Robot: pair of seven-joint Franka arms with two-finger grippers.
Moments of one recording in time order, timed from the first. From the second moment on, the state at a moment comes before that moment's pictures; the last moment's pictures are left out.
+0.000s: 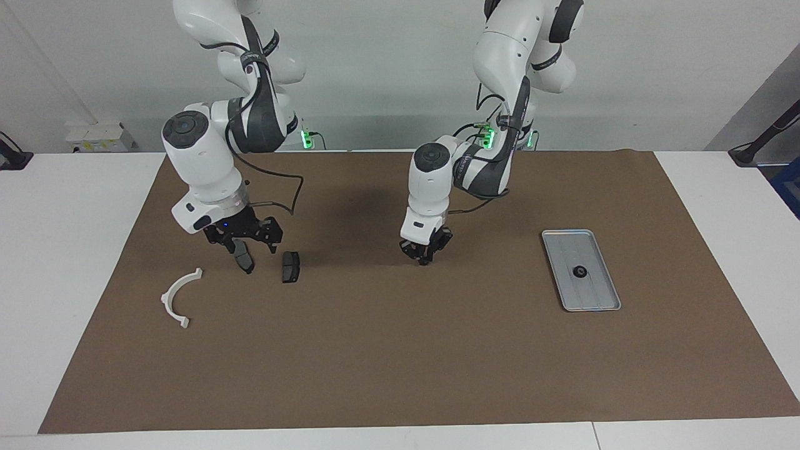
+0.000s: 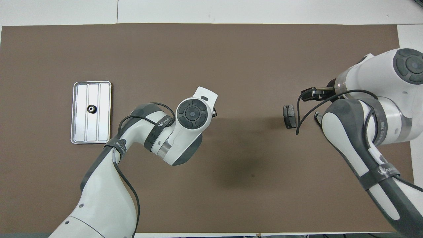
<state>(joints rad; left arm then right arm) -0.68 0.42 0.01 -1.85 0.08 2.34 -0.99 -0.03 0.13 0.12 -1.94 0.00 2.12 0.13</state>
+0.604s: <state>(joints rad) -0.65 0.42 0.04 -1.83 0.10 2.34 -0.96 -0.03 0.13 0.12 -1.94 0.00 2.12 0.13</state>
